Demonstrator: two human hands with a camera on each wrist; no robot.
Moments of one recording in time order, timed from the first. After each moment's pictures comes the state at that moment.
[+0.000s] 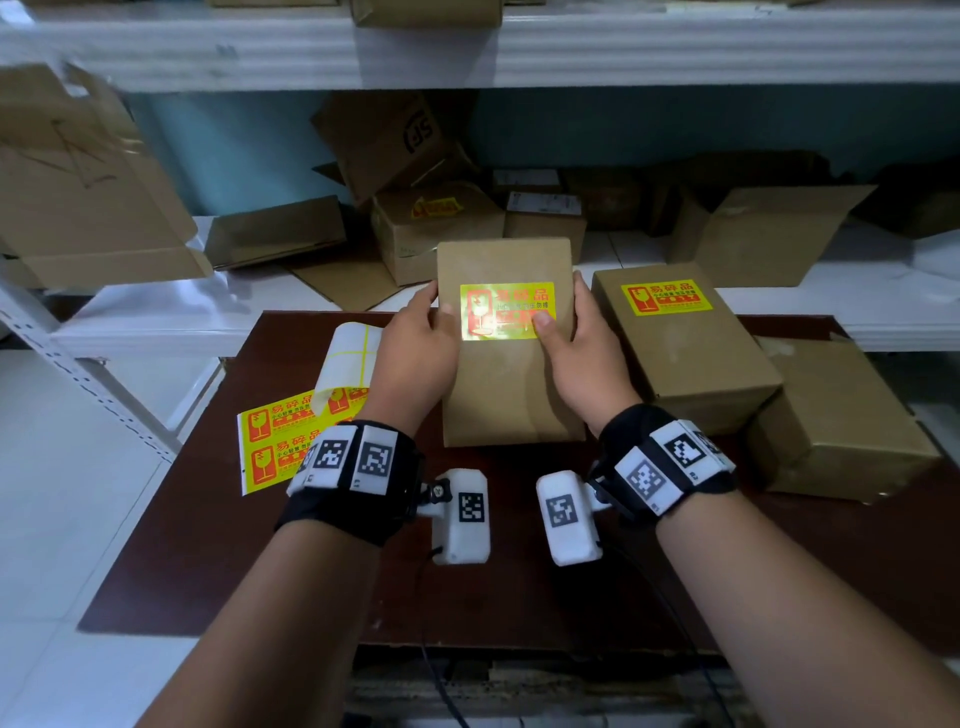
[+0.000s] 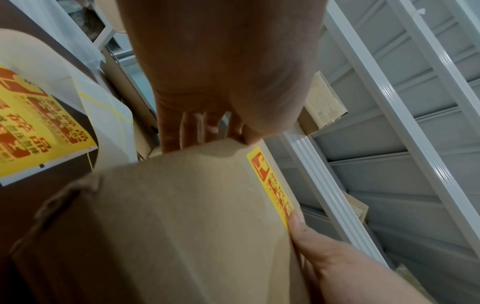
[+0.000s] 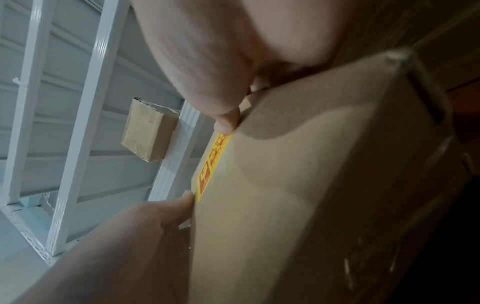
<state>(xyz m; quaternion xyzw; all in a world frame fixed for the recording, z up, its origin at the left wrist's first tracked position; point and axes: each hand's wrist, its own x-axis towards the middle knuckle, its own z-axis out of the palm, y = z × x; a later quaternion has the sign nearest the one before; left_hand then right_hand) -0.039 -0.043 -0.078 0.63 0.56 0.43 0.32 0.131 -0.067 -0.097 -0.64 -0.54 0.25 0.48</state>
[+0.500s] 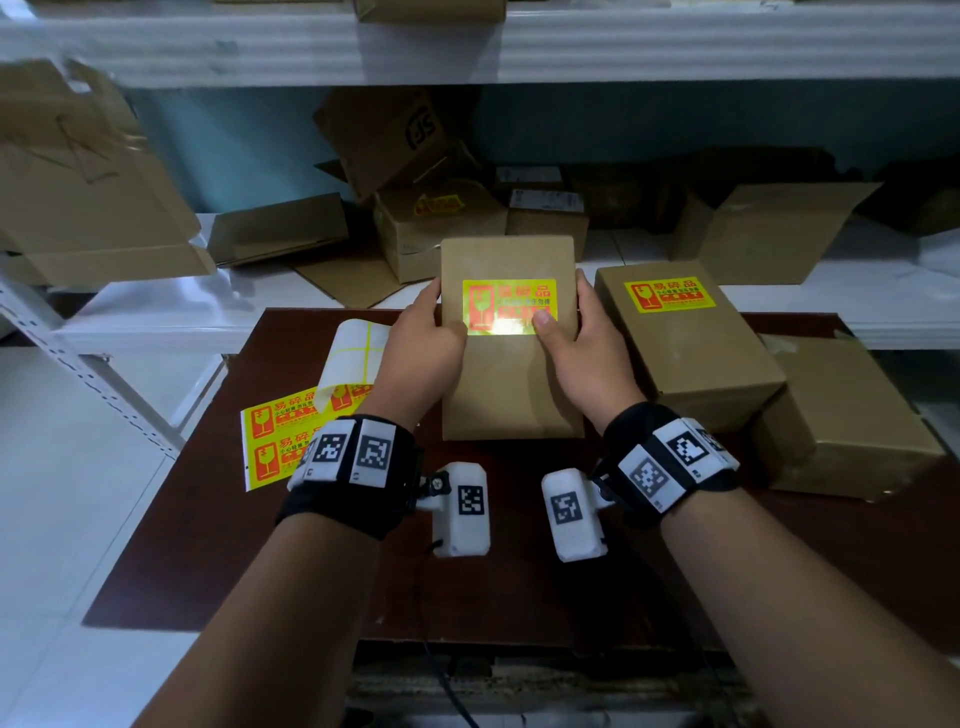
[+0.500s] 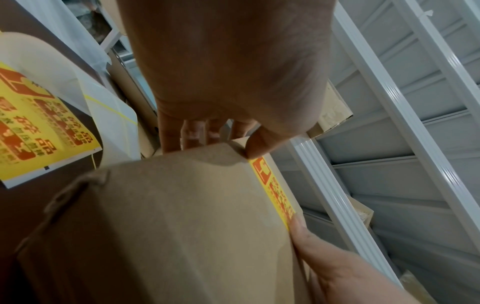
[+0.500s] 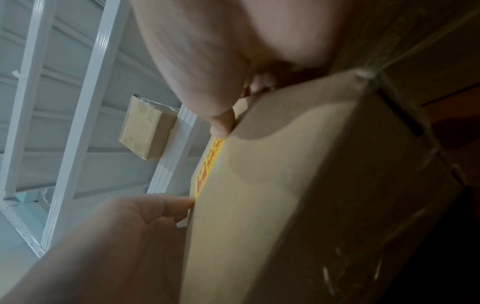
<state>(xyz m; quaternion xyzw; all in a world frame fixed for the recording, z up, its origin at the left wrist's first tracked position) -0.039 -0.042 -0.074 0.61 0.55 0.41 0.39 0.133 -0.070 -0.094 -0.64 -0.55 0.26 0.48</state>
